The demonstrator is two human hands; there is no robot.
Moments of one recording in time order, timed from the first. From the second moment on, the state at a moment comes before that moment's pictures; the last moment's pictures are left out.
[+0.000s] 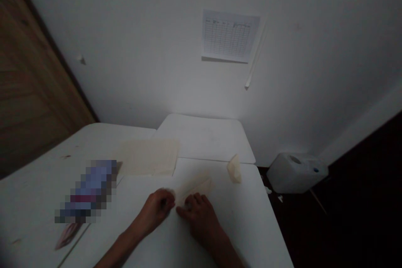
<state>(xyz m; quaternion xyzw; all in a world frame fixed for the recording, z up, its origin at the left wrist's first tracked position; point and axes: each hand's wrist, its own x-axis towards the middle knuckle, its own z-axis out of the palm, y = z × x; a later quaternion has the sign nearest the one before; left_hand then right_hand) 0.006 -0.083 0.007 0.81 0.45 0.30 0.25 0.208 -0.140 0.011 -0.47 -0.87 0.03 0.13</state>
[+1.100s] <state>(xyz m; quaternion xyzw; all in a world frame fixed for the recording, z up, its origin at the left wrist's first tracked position) -0.019 -0.130 -0.016 0.89 0.41 0.20 -0.07 0.200 -0.140 0.030 -0.45 -0.89 0.01 0.07</state>
